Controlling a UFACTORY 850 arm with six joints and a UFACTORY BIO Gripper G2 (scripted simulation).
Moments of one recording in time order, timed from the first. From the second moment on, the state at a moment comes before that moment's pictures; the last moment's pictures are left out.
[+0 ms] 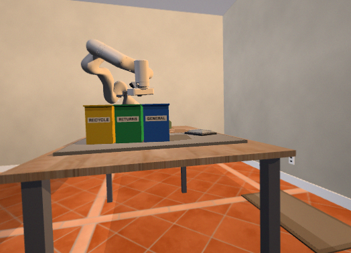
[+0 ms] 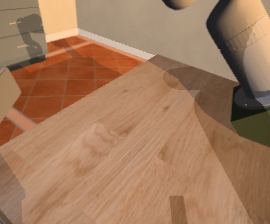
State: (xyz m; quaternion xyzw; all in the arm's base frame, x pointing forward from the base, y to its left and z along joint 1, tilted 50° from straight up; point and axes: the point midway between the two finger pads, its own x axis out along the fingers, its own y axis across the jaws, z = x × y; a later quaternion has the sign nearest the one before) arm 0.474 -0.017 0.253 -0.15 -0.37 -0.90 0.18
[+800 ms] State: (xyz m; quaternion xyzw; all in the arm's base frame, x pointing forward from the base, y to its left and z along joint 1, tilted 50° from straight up) arm 0.473 -0.011 0.248 -0.15 -0.37 -0.90 0.16
